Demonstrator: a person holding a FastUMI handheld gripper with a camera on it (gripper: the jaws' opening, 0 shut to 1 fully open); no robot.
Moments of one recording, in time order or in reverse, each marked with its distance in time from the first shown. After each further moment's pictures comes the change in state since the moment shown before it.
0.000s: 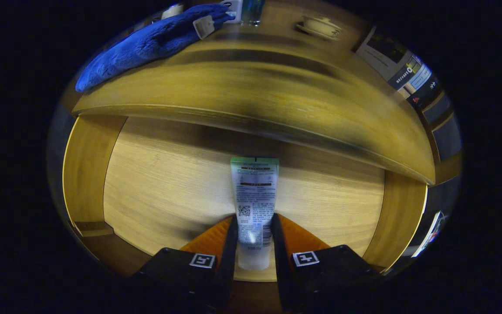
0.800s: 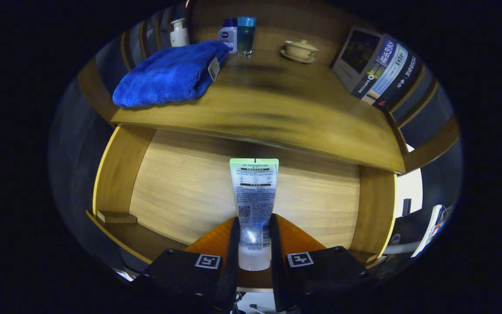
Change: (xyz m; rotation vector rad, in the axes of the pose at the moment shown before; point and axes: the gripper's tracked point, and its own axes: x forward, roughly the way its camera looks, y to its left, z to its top) arm -0.091 -0.013 0.008 0.058 -0.135 0.026
